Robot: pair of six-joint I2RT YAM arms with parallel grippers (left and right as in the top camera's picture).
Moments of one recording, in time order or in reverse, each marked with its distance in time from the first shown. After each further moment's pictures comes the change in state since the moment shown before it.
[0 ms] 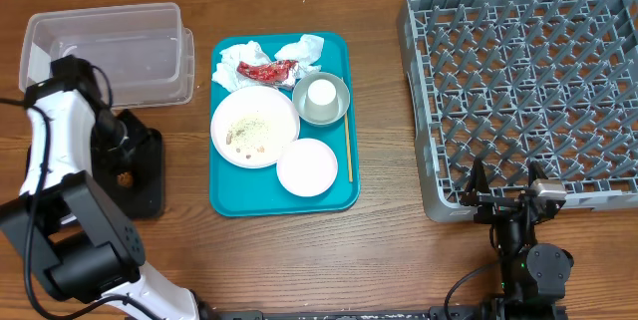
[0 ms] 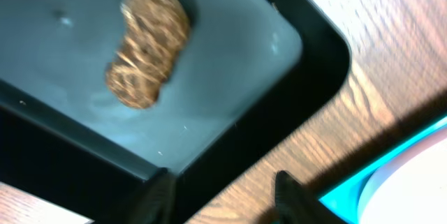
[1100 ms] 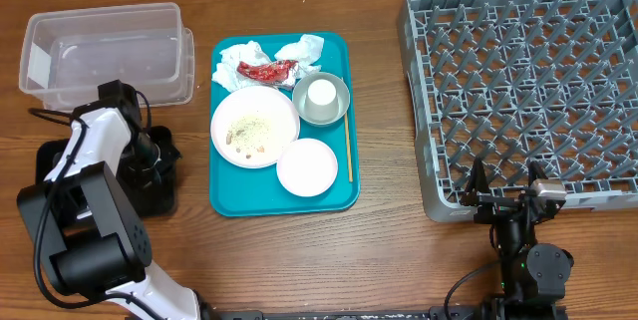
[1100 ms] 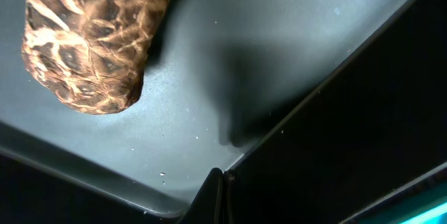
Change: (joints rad) left arm -0.074 0.000 -0.240 0.165 -0.020 -0.038; right arm 0.000 0.000 0.000 0.000 0.000 0.000
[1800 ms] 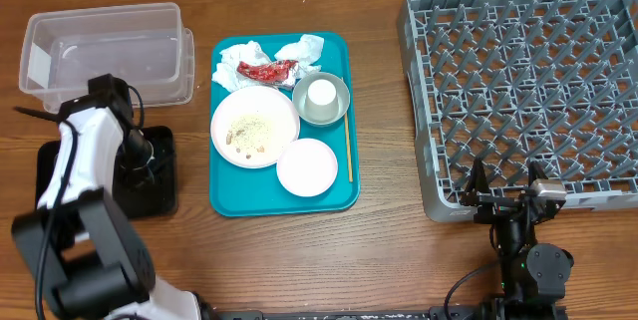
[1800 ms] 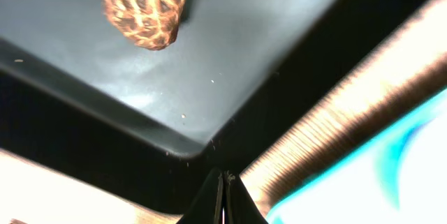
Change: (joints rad) left arm 0.000 -0.136 0.042 -0.129 0.004 0.005; right arm 0.000 0.000 0.000 0.000 0.000 0.000
